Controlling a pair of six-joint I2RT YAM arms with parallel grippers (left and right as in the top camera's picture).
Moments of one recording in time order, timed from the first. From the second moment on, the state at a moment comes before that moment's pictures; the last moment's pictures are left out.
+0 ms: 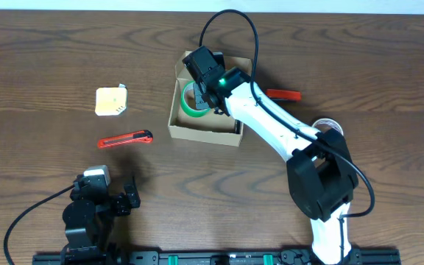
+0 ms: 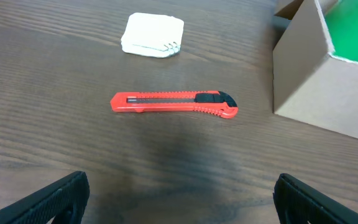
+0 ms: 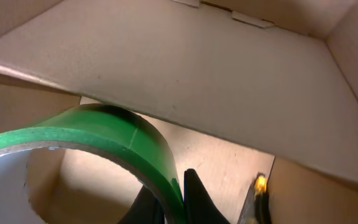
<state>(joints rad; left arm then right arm) 0.08 0.01 0.16 -0.66 0.09 -0.12 0.65 2.10 1.71 -0.75 0.24 0.50</state>
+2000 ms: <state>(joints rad) 0.08 0.01 0.16 -0.66 0.09 -0.12 0.67 2.07 1.48 -0.50 0.18 0.52</state>
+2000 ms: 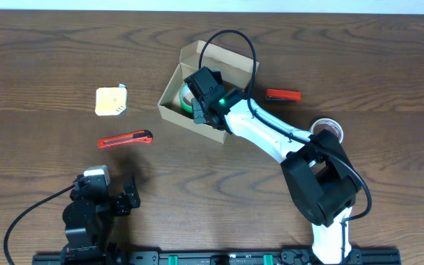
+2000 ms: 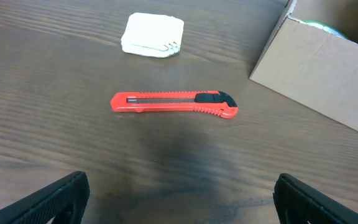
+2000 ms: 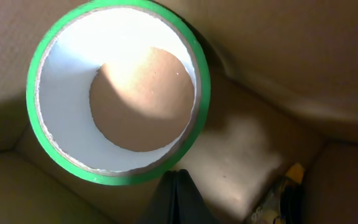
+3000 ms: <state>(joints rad) 0.08 0.01 0.16 -0.66 0.09 -0.12 0.67 1.68 1.47 -0.70 0.19 0.45</state>
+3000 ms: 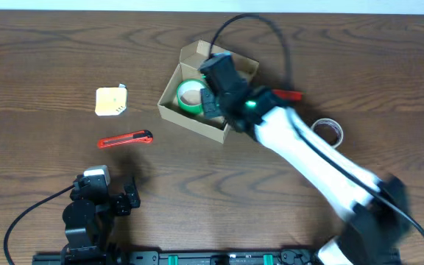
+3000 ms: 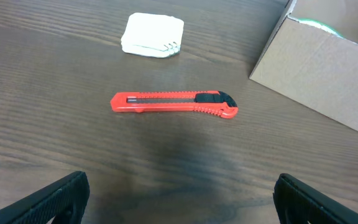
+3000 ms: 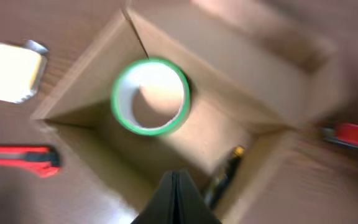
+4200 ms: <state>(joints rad) 0.08 0.01 0.16 -0.66 0.09 -0.12 0.56 1.91 1.46 -0.99 0.17 0.78</state>
